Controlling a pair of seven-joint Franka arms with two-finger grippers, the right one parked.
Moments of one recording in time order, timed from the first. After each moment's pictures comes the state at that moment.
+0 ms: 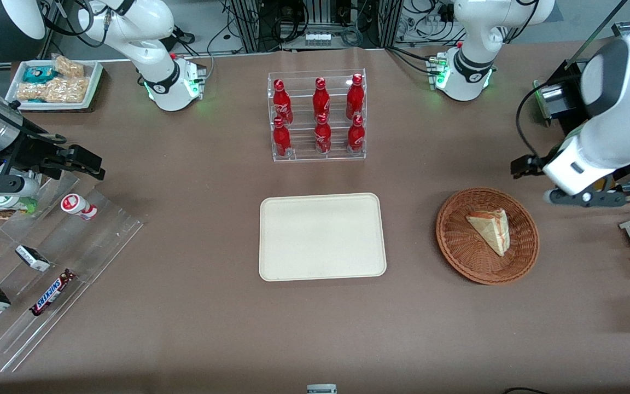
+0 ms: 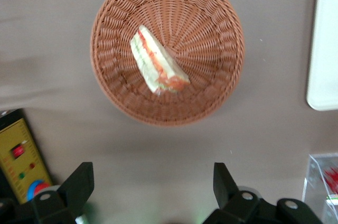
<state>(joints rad) -0.09 0.06 0.00 -1.86 0.04 1.74 -0.02</state>
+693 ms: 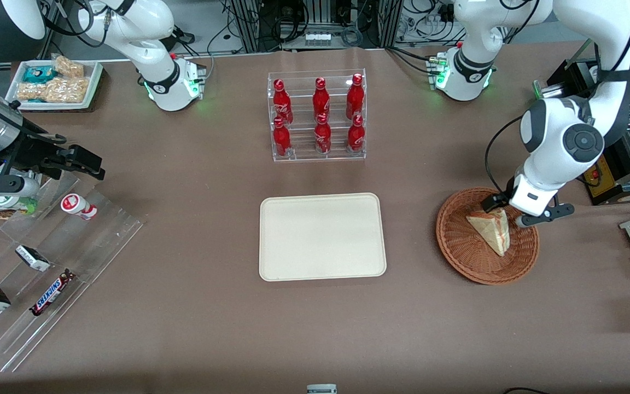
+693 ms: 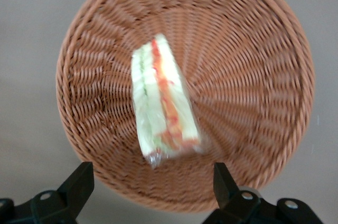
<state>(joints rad) -0.08 0.12 0.03 -2.27 0.04 2.39 -0.47</state>
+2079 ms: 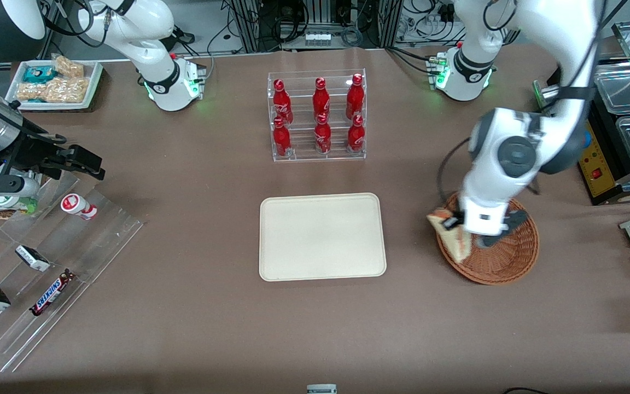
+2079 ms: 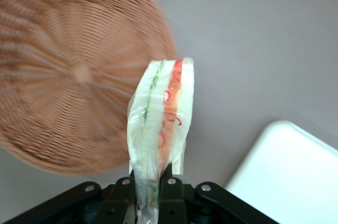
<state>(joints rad) -0.37 0.27 0.00 -1.92 0.04 2.21 -0.93</state>
